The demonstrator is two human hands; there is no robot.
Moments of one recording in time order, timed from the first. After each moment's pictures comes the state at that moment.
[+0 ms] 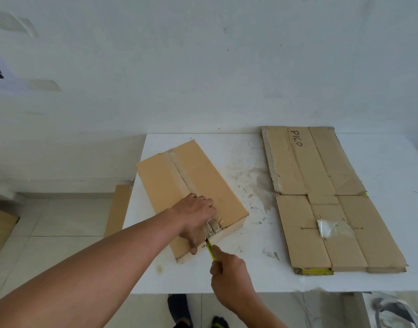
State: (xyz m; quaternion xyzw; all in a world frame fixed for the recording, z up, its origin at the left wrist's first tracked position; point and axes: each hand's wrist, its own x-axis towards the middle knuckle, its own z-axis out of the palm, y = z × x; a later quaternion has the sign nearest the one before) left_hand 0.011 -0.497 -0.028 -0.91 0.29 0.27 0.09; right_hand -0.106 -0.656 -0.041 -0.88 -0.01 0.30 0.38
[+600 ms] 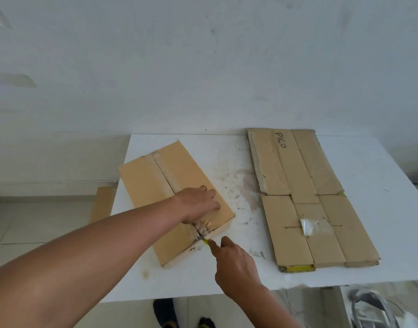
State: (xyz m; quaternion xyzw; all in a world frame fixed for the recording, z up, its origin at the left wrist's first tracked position) left_hand 0.046 -0.516 -0.029 -0.90 0.34 0.23 0.11; right_hand -0.082 -0.674 -0.024 -0.95 -0.13 0.24 0.11
